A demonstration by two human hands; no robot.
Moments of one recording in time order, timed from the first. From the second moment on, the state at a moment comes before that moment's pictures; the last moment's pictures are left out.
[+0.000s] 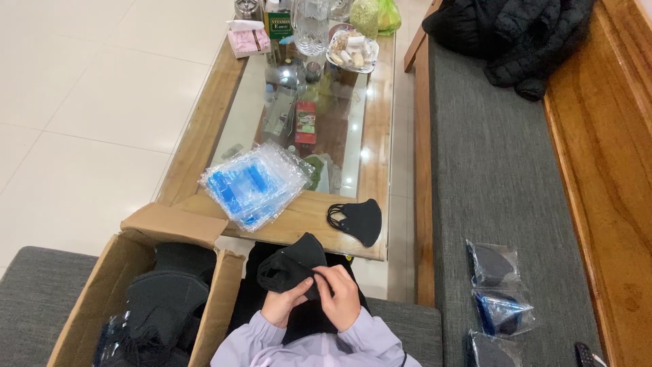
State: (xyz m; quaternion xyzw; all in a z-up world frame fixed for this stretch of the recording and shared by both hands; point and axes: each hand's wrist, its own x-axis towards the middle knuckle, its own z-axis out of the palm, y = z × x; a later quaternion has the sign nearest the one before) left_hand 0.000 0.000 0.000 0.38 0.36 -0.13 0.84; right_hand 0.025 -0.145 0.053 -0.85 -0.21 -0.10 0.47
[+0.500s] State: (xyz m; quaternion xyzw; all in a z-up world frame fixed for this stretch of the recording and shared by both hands) left_hand -0.001 0.015 0.027 0.43 0.47 -0.09 0.77; right_hand 0.134 -0.224 -0.038 -0.67 0.26 0.01 0.70
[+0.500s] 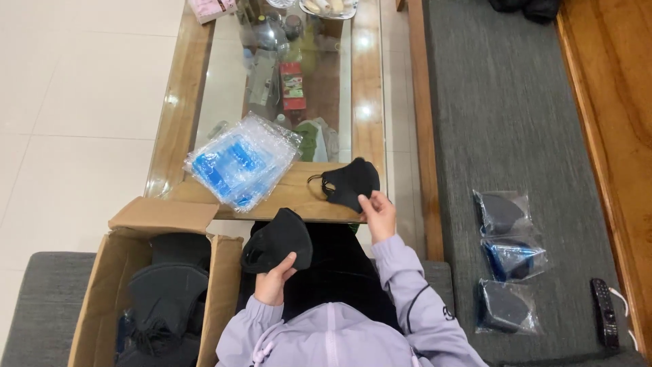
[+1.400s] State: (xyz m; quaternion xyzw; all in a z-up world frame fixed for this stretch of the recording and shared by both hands) left_hand -0.001 0.011 0.038 0.40 0.47 -0.12 0.78; right_hand 0.136 -0.226 -0.035 -0.98 -0.06 -0.06 0.16
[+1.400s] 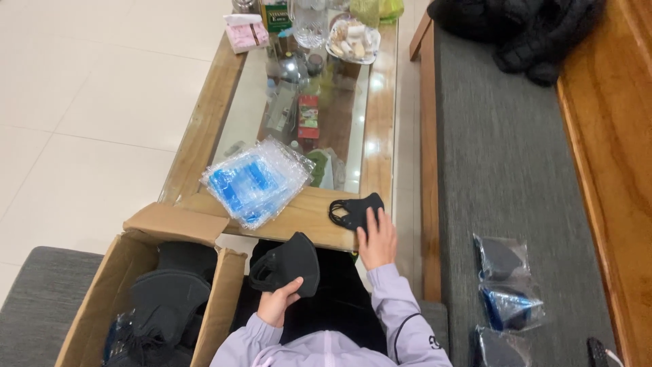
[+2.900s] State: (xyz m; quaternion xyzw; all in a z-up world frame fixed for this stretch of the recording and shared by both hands) left_hand -0.006 -0.003 0.008 0.42 0.36 -0.20 0.81; right_hand 0.066 -0.167 0.060 -0.79 -0.03 0.17 0.59
